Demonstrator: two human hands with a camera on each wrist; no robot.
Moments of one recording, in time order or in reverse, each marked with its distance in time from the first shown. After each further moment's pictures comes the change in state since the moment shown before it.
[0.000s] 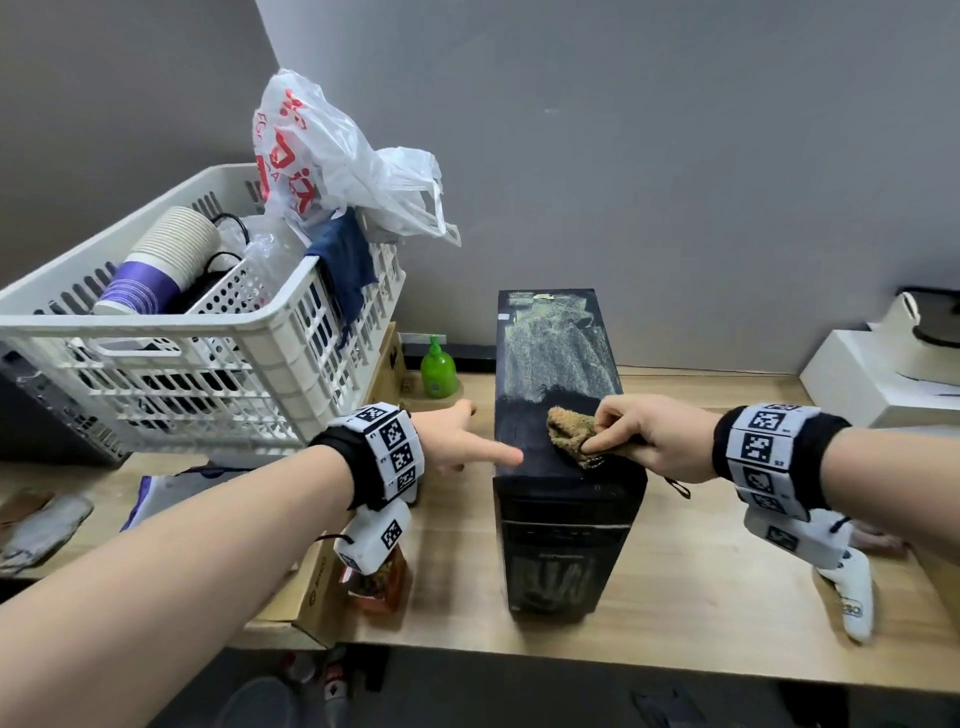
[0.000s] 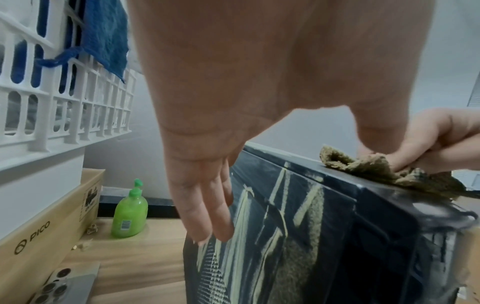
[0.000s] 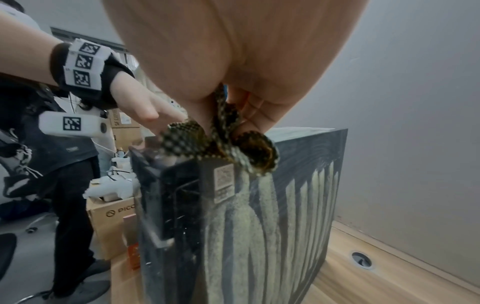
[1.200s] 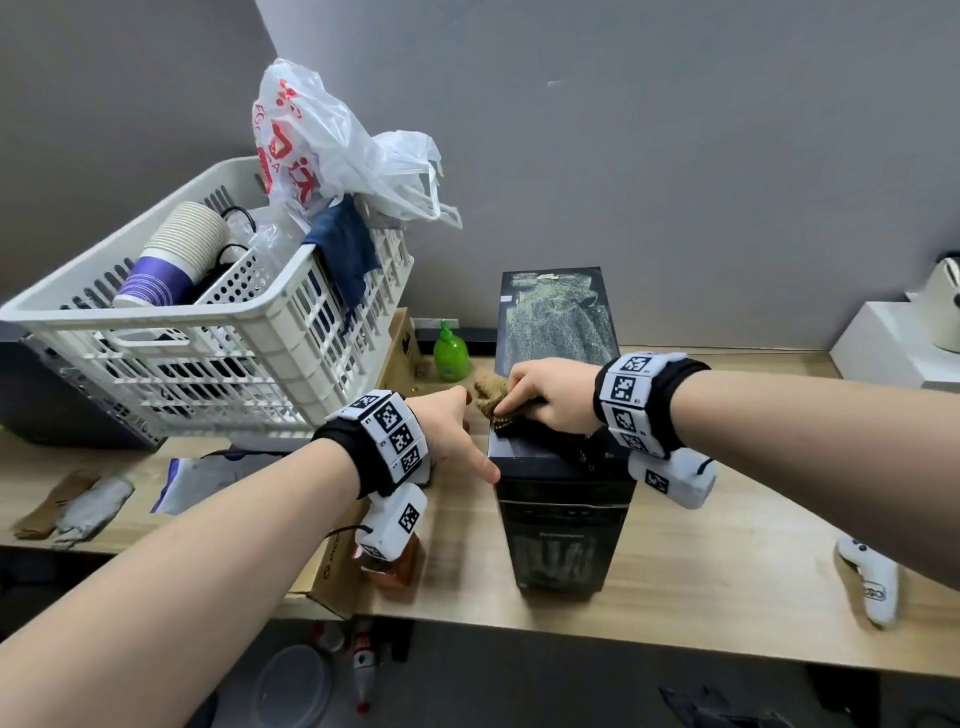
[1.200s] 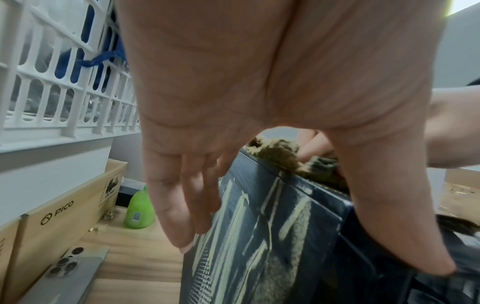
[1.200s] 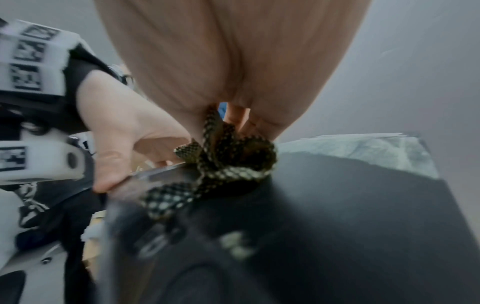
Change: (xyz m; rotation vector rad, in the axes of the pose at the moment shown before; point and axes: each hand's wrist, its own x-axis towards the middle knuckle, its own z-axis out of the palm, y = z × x) left_hand -0.011 0.009 0.006 0.199 0.094 -0.072; right_hand 0.071 -0.058 0.000 -0.034 -0.097 -0.011
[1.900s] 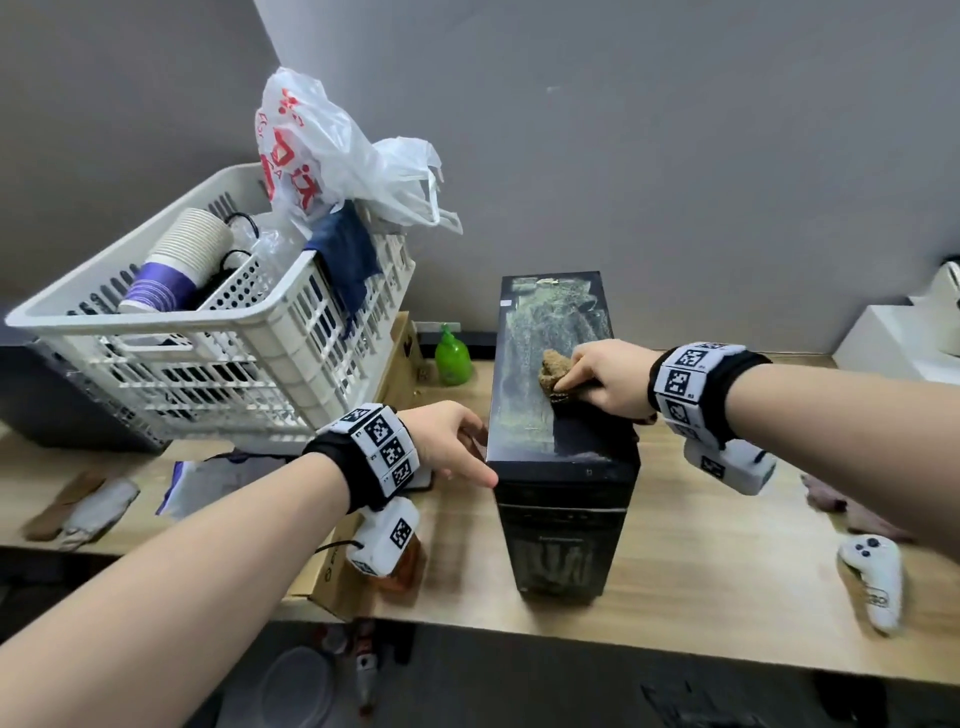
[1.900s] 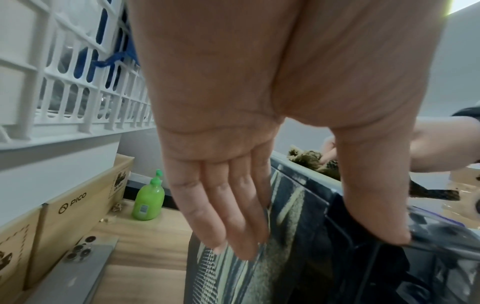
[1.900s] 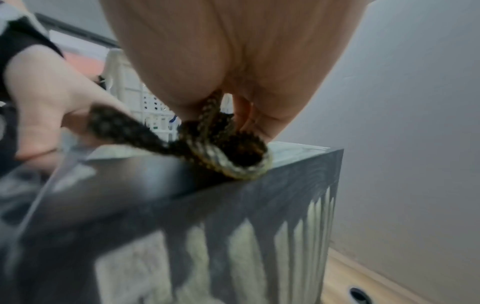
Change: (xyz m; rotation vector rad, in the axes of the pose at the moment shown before) left_hand -0.018 0.002 0.002 -0.204 -0.059 0.165; right_hand -0.030 0.044 -0.022 -0.122 0.090 0.122
